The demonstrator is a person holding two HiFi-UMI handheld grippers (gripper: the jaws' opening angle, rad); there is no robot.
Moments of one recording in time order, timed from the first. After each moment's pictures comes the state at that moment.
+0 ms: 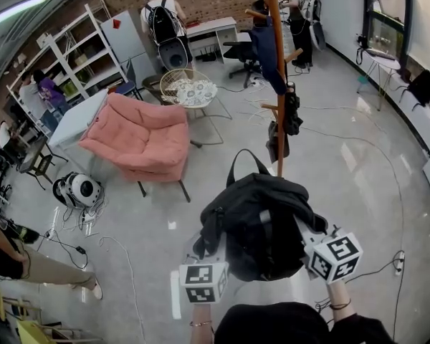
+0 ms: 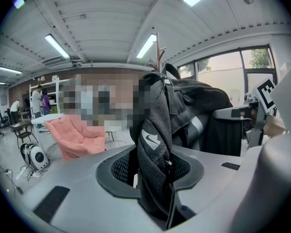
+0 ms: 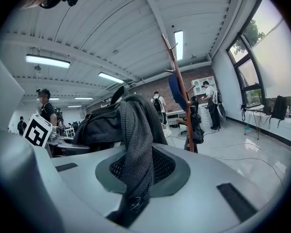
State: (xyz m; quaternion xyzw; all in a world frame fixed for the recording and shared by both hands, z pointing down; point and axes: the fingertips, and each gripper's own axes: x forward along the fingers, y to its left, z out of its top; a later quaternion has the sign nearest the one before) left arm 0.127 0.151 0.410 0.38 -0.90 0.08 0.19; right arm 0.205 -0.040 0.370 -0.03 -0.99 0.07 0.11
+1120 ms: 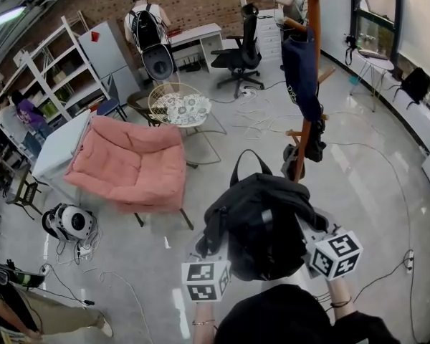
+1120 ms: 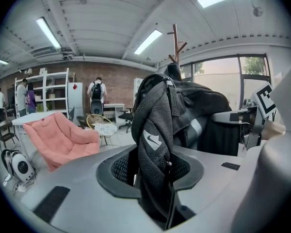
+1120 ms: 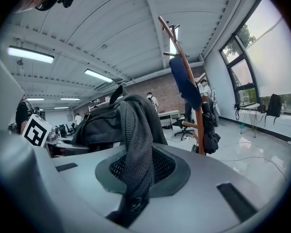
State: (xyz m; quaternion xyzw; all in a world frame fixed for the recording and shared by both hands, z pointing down) left arm -0.105 0.142 0.422 0.44 -0.88 0.07 0.19; right arm -0.005 -0.039 0.384 0.03 -0.99 0.09 0.11
